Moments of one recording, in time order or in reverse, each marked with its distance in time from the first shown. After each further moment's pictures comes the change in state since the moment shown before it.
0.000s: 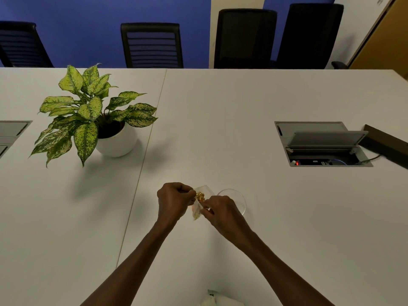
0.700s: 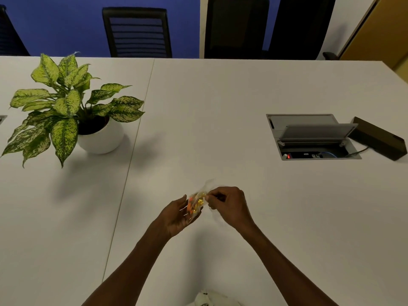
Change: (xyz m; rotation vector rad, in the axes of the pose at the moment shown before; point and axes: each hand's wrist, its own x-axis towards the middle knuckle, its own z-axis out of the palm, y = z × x) left_hand 0.030 -0.077 0.041 -1.025 -0.499 -0.902; right_hand 0.003 0.033 -0.016 0.523 0.167 0.335
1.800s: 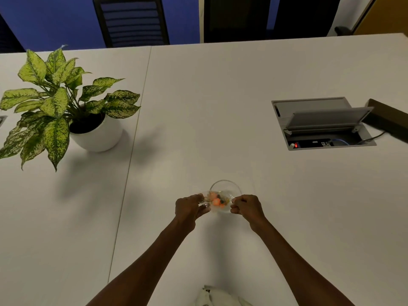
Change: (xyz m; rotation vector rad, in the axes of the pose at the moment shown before) left_hand 0.009 -0.028 0.049 0.318 0.336 0.345; right_hand 0.030 0.122 -0.010 0.194 0.096 0.594
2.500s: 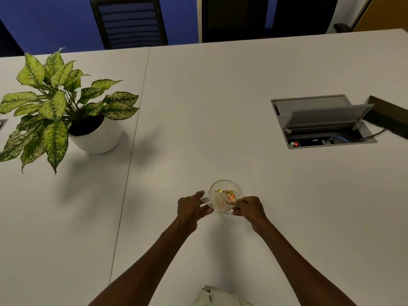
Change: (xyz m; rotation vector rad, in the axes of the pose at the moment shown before) left_hand -0.005 0.001 0.005 0.054 -0.015 -0.010; right_hand 0.005 0.008 -0.003 -0.029 0.002 0.032
